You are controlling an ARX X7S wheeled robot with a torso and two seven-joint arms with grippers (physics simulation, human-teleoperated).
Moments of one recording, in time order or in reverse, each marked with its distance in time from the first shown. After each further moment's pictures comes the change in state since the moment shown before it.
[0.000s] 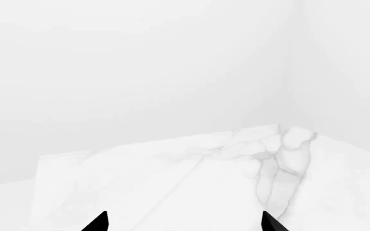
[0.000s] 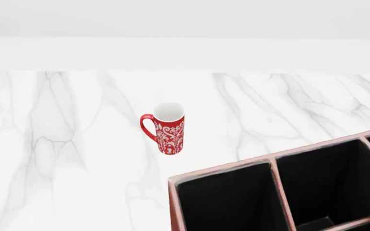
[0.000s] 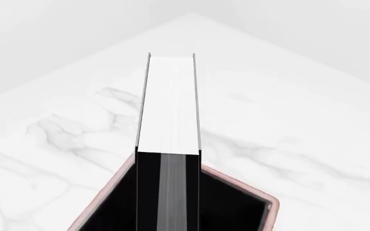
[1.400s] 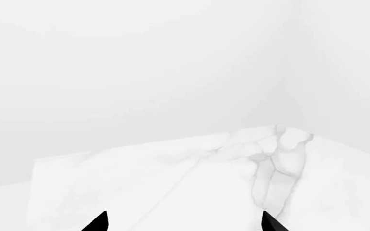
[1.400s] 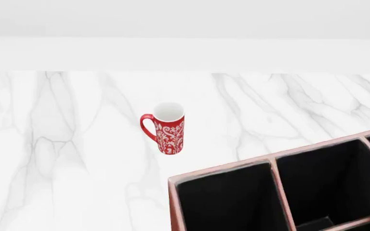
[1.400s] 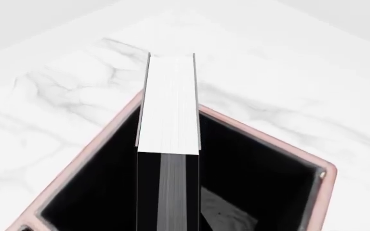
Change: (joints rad) left arm 0.005 -0.009 0.013 0.015 0.002 -0.001 -0.012; right arm -0.164 0.007 -0.131 0.086 -0.108 -0.187 -0.240
